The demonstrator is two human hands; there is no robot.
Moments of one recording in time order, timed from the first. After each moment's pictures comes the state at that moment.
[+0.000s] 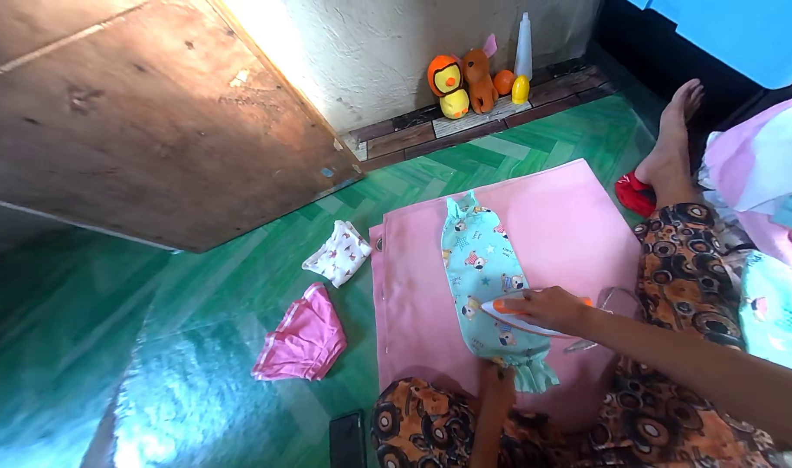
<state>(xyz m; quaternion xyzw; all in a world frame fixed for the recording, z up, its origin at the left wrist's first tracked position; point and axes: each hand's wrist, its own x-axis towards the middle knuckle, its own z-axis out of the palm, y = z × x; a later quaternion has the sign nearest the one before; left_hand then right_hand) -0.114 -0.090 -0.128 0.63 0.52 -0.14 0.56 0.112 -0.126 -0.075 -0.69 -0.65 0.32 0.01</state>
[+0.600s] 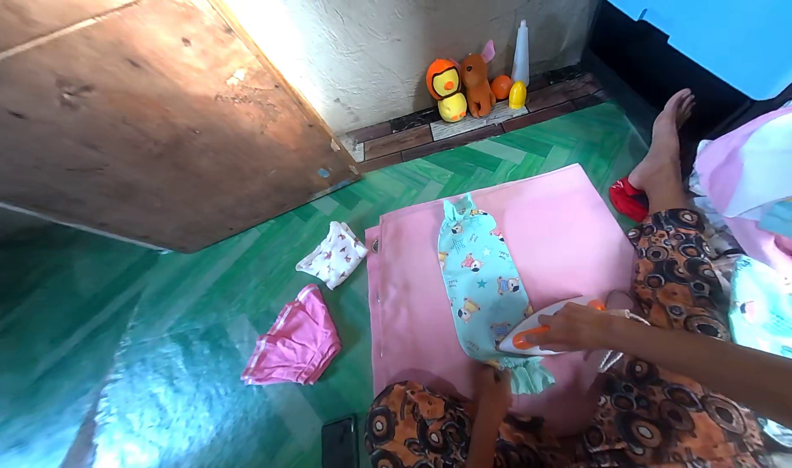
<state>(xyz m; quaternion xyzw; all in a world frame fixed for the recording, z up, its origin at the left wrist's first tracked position) -0.115 -0.091 -0.133 0.65 0.51 -0.12 0.55 0.132 -0.168 -0.079 -0.56 -0.76 0.32 -0.04</state>
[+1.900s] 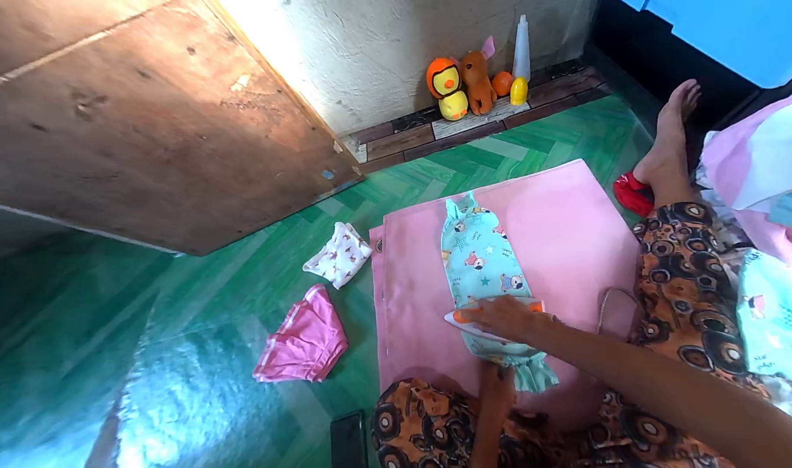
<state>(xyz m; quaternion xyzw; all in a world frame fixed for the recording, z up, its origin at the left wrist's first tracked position) -0.116 -0.091 -0.131 0.66 0.51 -0.13 0.53 0.051 -0.068 -0.070 -0.65 -0.69 0.32 0.03</state>
